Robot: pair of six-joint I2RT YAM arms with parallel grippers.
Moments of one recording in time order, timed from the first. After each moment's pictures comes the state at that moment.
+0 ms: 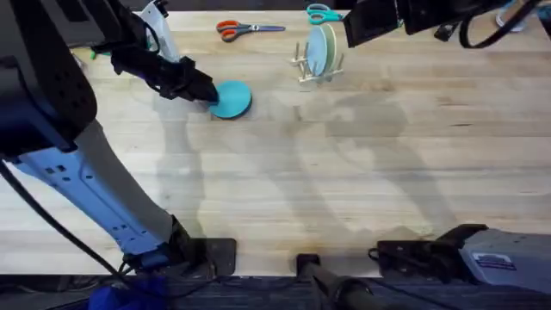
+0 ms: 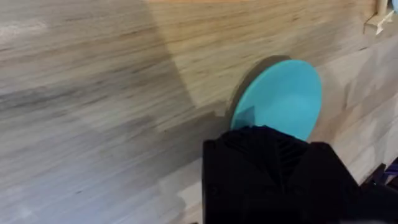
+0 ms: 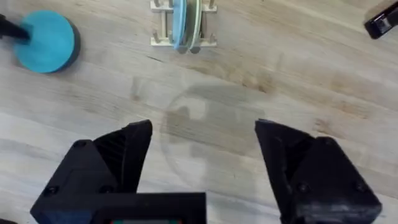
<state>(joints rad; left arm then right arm) 0.27 2.06 1.40 -0.93 0.66 0.29 0.46 1.46 1.69 -1.22 0.19 0.13</state>
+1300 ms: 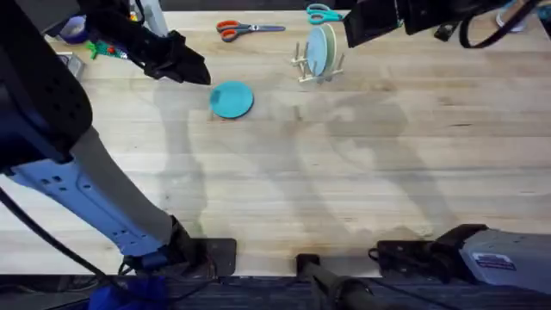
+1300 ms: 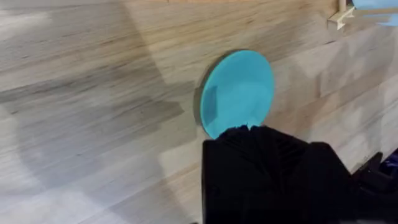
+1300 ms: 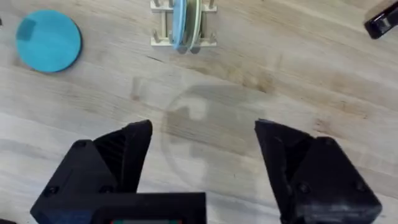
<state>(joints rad) 0.26 1.99 1.58 -1.15 0.62 0.33 0.46 1.46 1.69 -1.22 0.19 0.13</state>
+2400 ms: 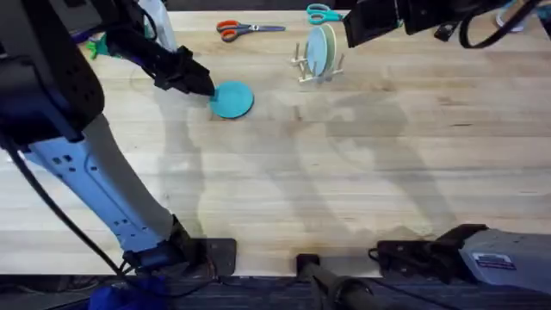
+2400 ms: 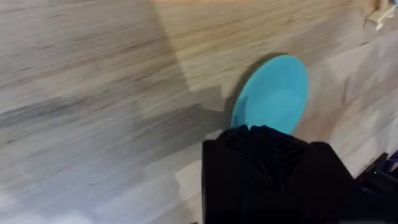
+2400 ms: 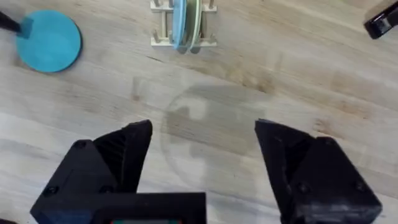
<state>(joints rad) 0.26 2.11 1.58 -1.10 0.61 0.33 0.46 1.46 1.69 -1.22 0.19 0.13</state>
